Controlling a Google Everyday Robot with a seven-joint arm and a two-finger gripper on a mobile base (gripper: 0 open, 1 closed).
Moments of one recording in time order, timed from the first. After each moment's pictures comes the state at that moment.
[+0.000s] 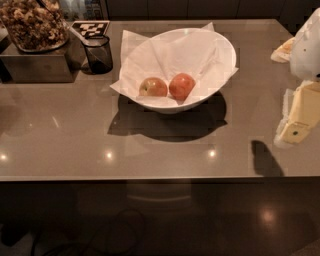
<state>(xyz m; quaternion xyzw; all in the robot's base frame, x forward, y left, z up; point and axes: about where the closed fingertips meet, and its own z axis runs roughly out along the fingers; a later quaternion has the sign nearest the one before) 0.438 -0.217 0.976 -0.60 0.78 -0.03 0.16</state>
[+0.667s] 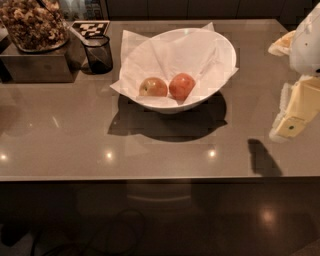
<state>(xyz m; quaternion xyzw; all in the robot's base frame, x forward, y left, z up) 0.446 -0.210 0.983 -0.61 0.77 -0.03 0.19</state>
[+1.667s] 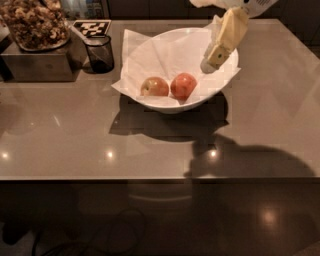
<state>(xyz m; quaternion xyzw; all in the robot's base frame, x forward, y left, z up) 0.548 -0.083 1.045 -0.69 0.64 0.13 0.32</state>
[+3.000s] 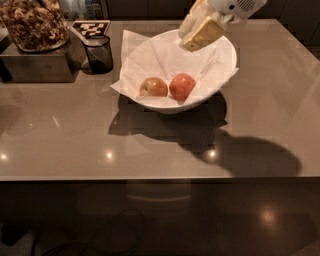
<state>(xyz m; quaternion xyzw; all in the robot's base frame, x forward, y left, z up) 0.577 -0.074 1.031 -0.68 0.64 0.12 0.33</state>
